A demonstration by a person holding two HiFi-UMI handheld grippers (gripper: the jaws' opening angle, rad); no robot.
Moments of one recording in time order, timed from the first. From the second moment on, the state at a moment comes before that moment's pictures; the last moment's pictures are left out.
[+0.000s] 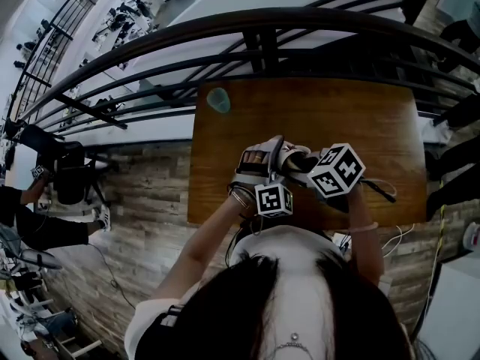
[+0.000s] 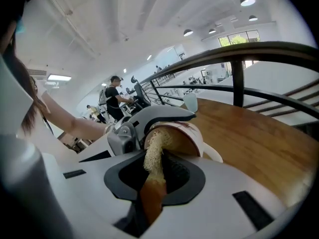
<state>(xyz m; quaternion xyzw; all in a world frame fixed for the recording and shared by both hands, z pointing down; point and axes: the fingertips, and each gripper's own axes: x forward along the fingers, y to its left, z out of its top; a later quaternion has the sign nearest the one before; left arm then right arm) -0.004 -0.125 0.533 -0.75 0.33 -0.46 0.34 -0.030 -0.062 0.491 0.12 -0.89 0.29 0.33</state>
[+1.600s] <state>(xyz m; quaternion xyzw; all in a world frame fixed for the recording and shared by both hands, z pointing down) 0.002 -0.119 0.516 -0.76 0.33 -0.43 0.34 -0.027 -0.057 0.477 0.09 -0.90 0.32 0.28</state>
